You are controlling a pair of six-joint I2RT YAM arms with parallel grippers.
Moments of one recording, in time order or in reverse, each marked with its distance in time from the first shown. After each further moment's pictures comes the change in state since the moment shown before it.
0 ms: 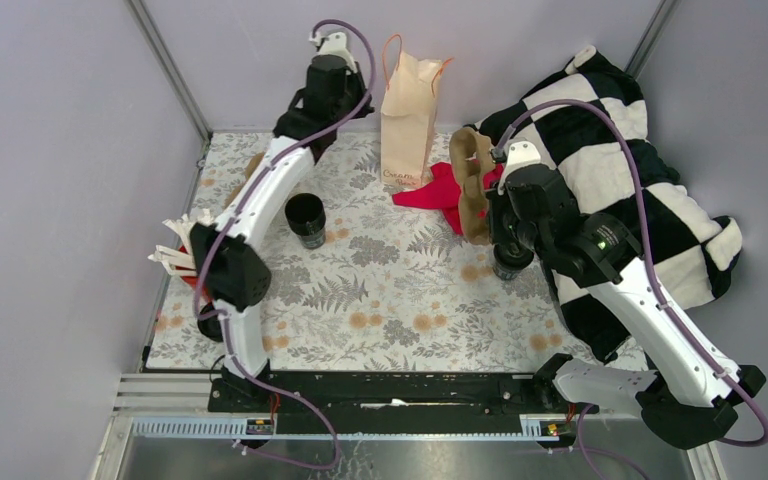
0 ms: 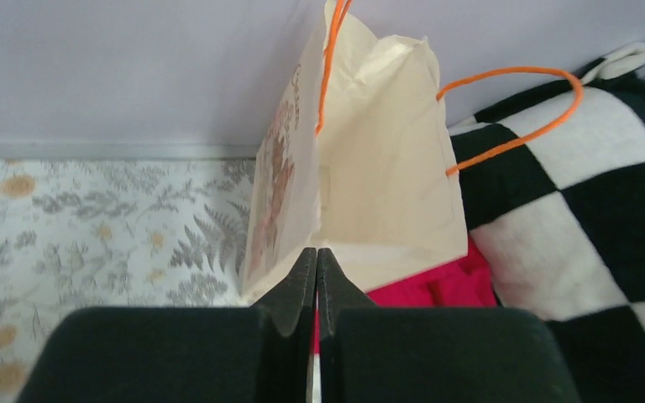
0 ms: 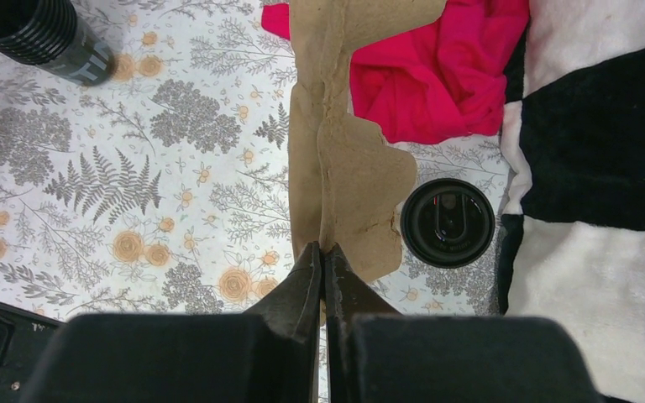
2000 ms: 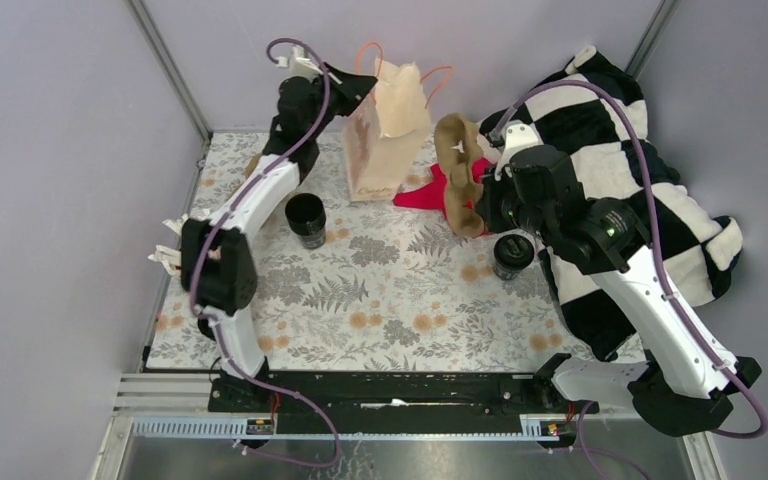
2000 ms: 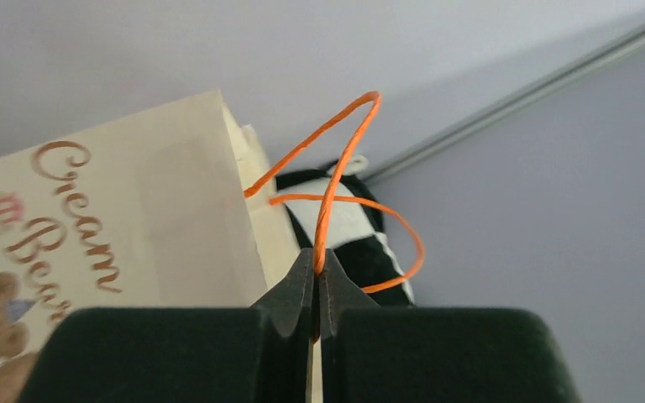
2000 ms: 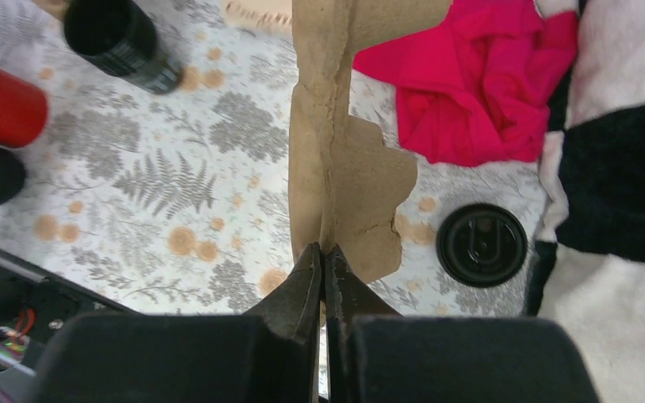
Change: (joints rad) left arm 0.115 -0.064 -0.374 0.680 0.319 -0.589; right arm -0.001 0.065 0.144 -0.053 -0.089 0.005
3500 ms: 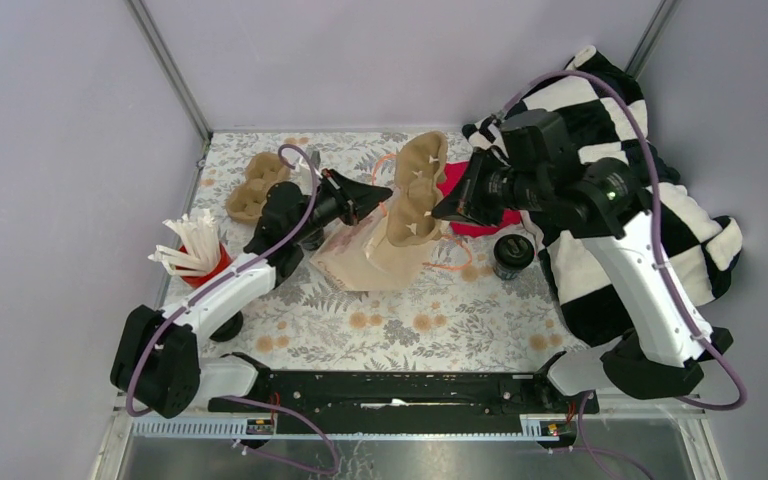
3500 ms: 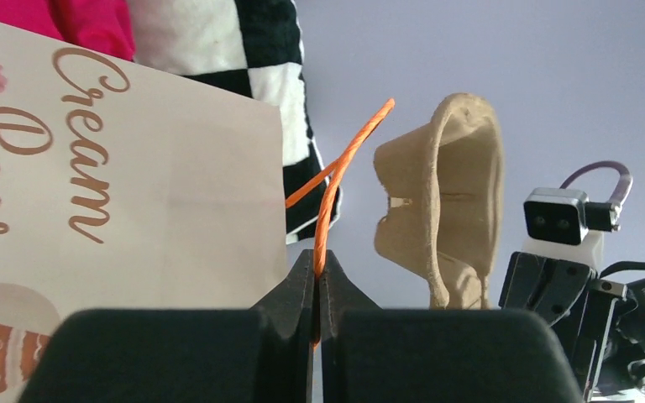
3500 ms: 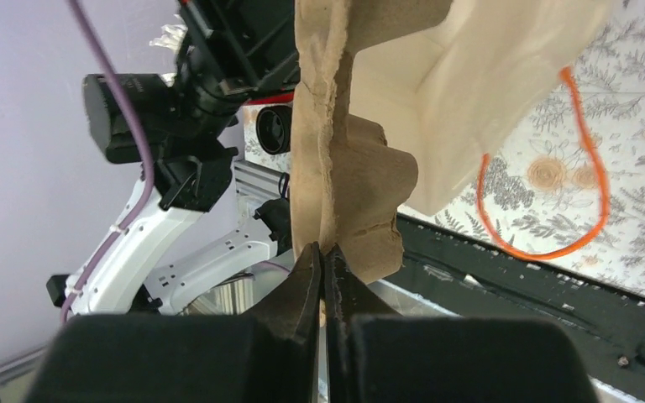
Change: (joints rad) left arm -0.145 -0.675 -0.936 0.186 0.245 -0.454; right arm -0.004 0.232 0.384 -0.224 -0.404 0.679
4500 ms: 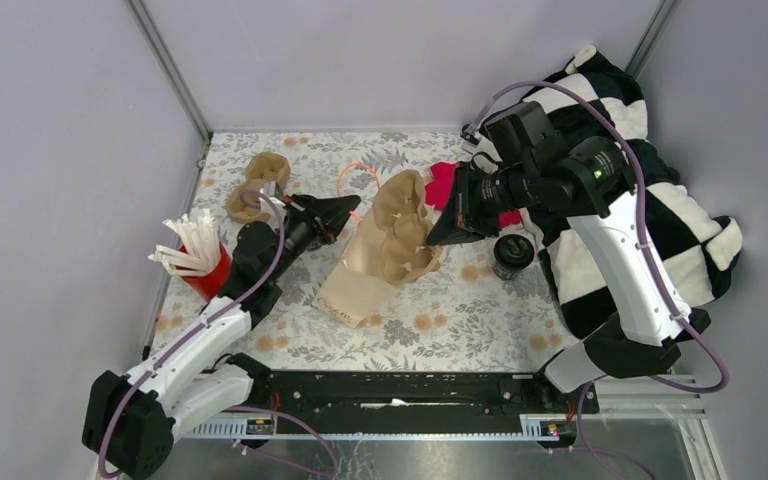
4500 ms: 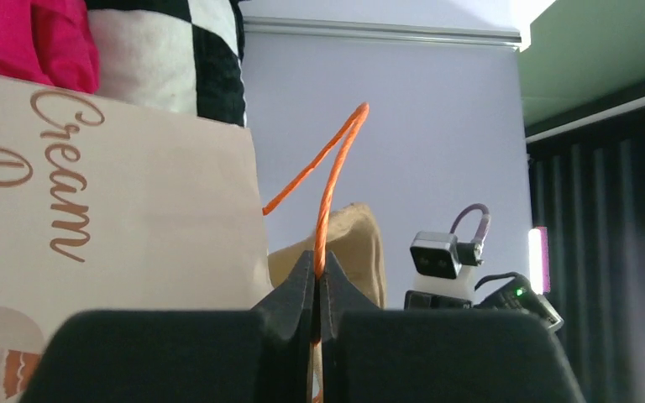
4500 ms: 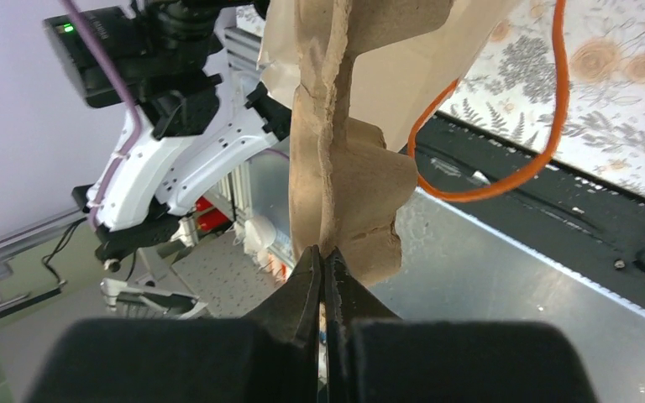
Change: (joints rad) left arm -0.015 -0.328 -0.204 -0.041 -0.261 -0.214; right arm -0.017 0.117 0.193 -0.269 -0.271 -0.140
